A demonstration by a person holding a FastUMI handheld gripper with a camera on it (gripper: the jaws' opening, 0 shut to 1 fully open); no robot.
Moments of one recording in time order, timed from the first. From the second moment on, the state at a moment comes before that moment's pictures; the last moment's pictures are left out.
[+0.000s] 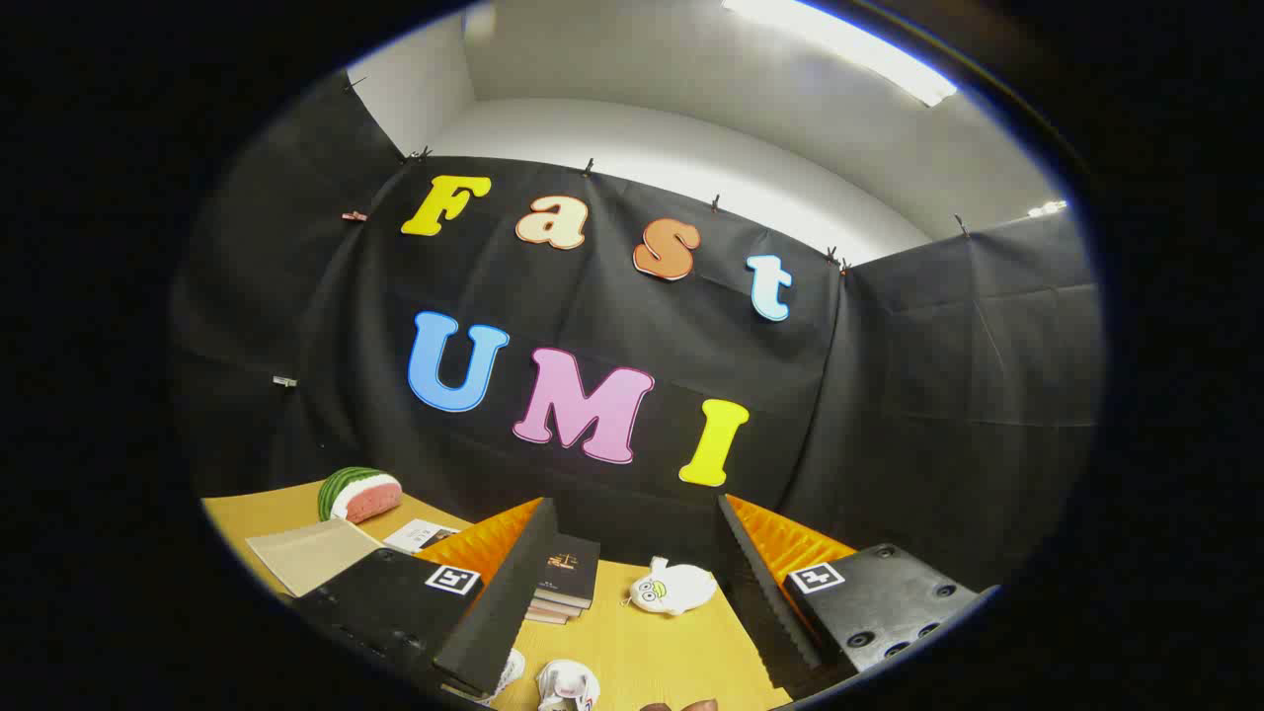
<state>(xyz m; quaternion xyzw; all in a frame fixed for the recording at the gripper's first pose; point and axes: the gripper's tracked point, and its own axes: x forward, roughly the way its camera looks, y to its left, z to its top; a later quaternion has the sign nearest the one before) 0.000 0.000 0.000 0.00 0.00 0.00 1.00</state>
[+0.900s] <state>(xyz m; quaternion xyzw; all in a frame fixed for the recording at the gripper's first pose) -0.006 0.002 0.001 -0.01 0.00 0.00 1.00</state>
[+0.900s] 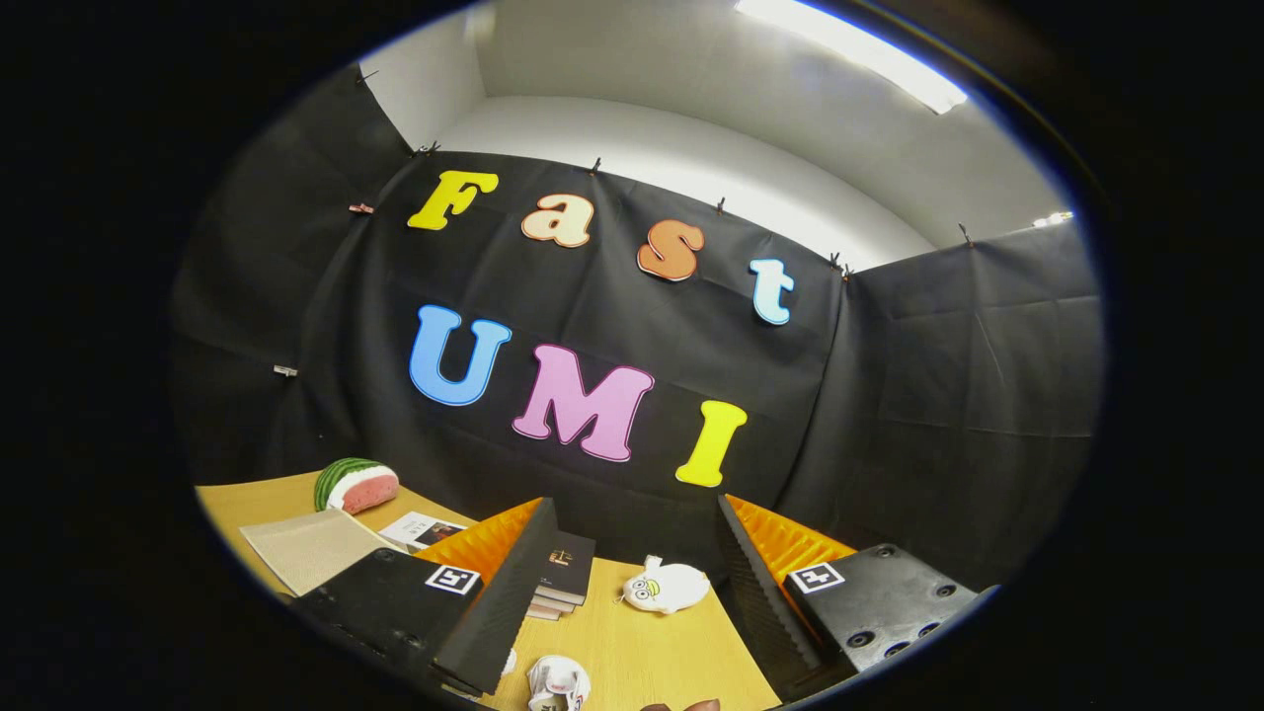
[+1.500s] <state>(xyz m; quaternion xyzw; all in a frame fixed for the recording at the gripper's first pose) 0.011 0.045 -0.024 0.05 0.02 0.08 1.00</state>
